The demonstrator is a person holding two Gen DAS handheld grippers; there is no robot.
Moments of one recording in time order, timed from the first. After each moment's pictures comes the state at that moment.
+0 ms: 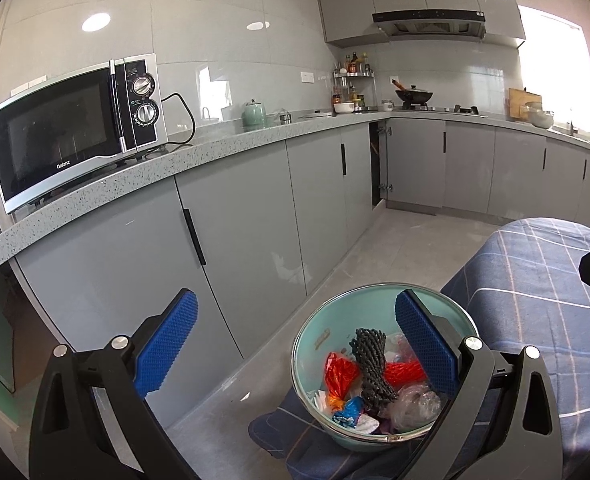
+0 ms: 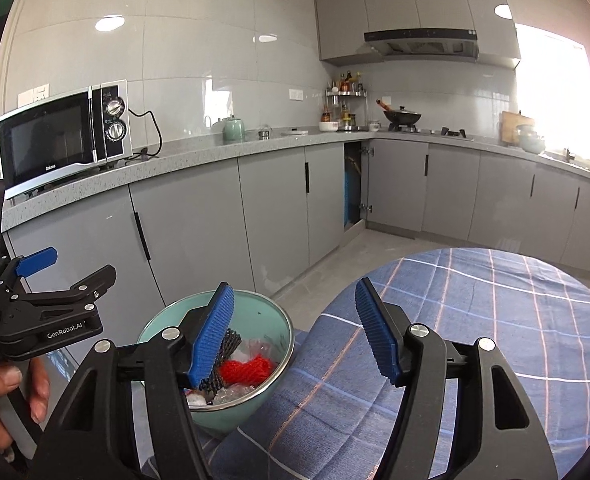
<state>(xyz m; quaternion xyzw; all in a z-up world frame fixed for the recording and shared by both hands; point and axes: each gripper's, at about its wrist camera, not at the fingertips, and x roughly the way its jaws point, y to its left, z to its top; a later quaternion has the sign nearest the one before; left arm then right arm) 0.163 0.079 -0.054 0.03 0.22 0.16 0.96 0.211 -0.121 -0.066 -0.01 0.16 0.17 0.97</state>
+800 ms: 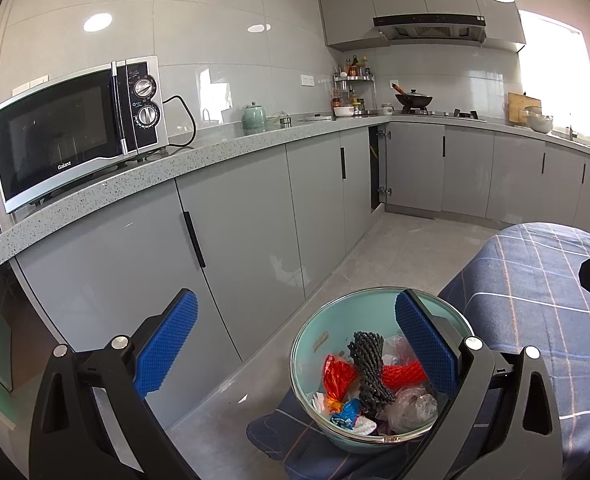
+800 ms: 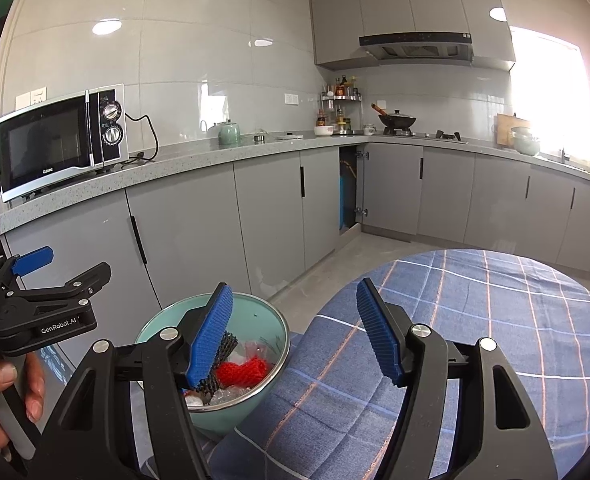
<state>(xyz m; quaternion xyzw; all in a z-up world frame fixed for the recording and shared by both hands) 0.161 0.080 -0.051 0.02 0.21 0.15 0.96 0.207 -0.123 -0.068 -0.01 0.15 0.17 0.97</state>
